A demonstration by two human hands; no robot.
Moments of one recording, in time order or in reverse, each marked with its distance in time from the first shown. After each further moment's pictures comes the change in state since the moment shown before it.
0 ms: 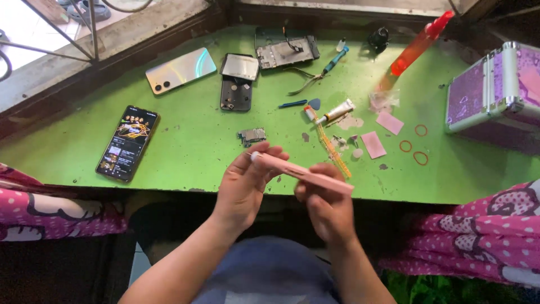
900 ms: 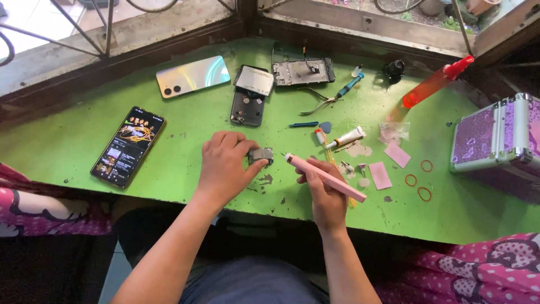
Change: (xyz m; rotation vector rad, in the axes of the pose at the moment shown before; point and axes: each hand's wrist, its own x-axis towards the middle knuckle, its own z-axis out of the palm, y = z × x) left_hand 0.071 0.044 -0.060 1.940 -0.071 0.401; right_hand 0.069 0.003 0.019 -0.644 0.192 0.075
